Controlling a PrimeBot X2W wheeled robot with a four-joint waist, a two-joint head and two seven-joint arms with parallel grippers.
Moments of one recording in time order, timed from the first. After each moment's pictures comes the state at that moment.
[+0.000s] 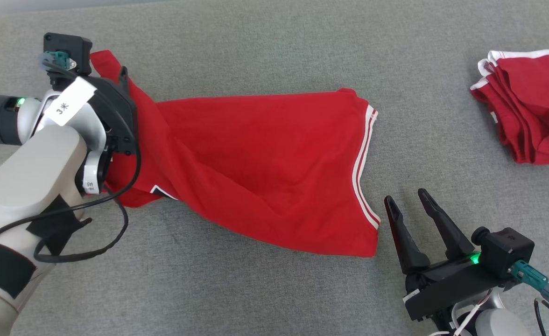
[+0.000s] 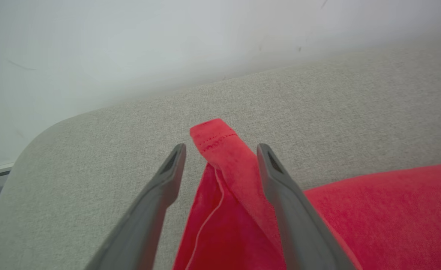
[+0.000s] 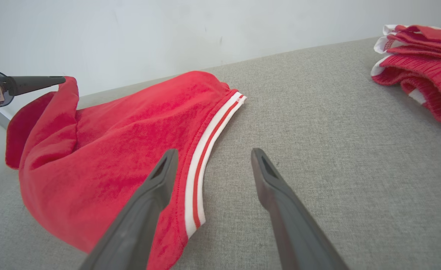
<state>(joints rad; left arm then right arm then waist) -1.15 0.39 -1.08 0.78 -0.83 0.29 0.11 -0.06 -0.05 0.08 -0.04 0.34 0.13 -0.05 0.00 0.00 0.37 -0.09</state>
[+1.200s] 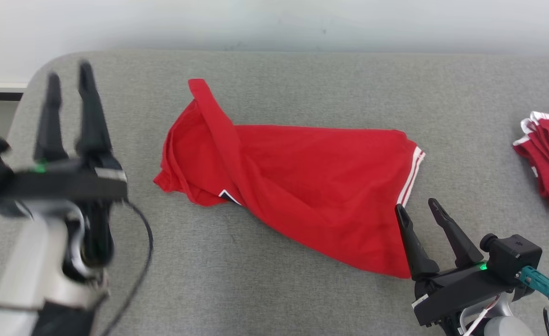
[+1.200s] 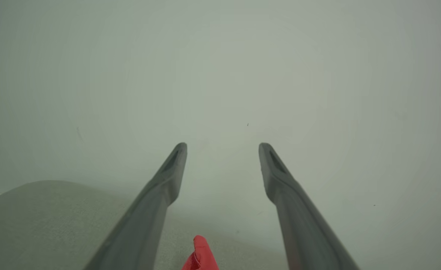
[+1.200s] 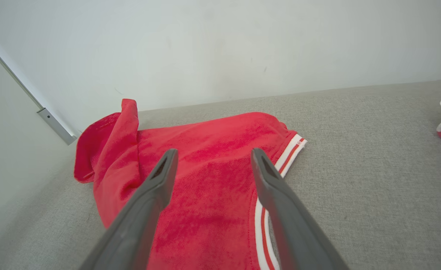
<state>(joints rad) -0.56 0.20 -0.25 0.19 -0.71 0.08 -0.26 -0.03 -0.05 0.04 -0.03 0.34 0.13 -0.03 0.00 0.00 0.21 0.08</state>
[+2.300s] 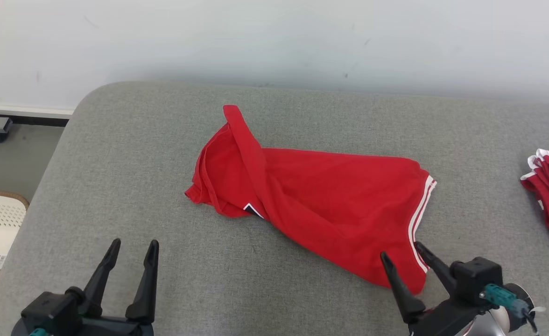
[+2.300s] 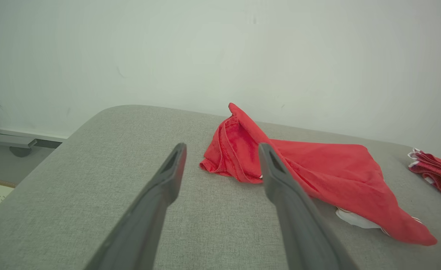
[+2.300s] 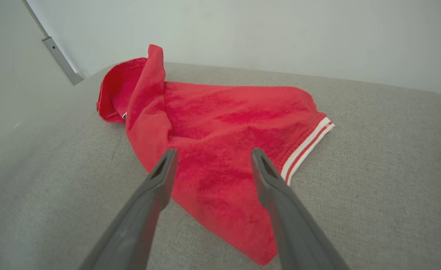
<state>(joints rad) -0.01 0.35 -0.37 -0.11 -0.47 0.13 -0.14 0.08 -0.05 0.06 -0.10 0.19 0.13 0.17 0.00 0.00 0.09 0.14</state>
